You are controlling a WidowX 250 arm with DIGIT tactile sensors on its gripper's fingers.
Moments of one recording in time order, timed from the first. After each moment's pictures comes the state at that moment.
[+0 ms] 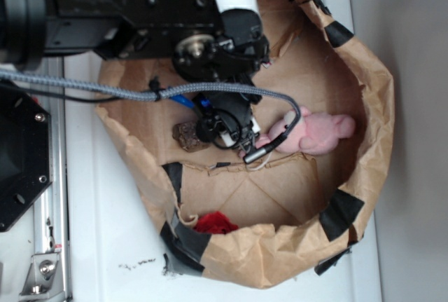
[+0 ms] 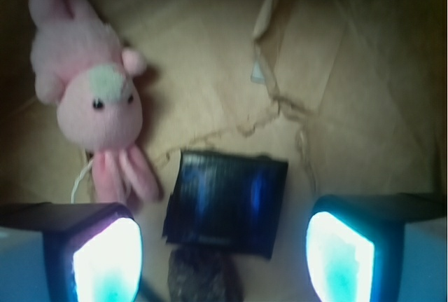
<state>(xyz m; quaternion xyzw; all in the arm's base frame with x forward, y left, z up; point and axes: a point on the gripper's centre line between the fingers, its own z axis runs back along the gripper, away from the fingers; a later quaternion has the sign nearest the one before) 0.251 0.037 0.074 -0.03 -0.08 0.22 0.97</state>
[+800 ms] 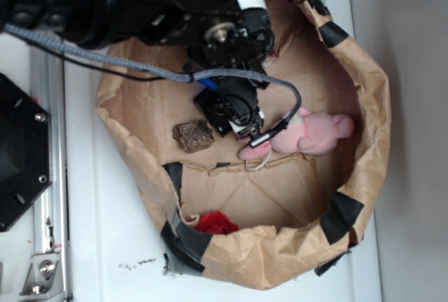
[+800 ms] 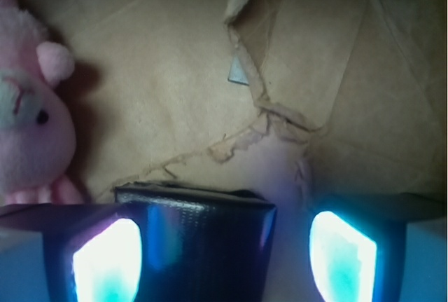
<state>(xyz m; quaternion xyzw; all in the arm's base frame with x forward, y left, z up) 0.257 0.054 0.034 -0.03 -0.04 0.23 0.97</state>
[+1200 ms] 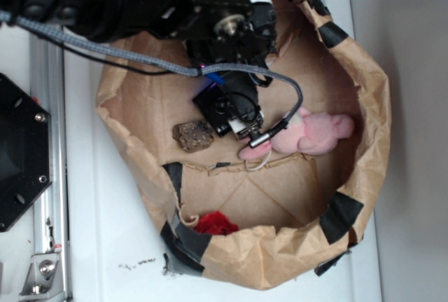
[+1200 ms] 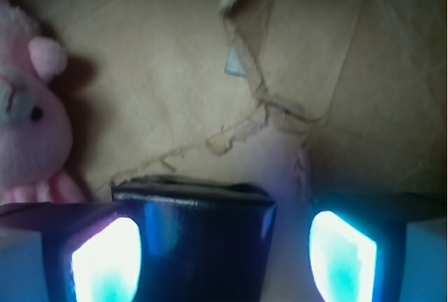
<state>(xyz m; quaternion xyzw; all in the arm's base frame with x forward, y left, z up) 0.248 0.045 0.037 -0.05 -0.01 0.22 0.97</state>
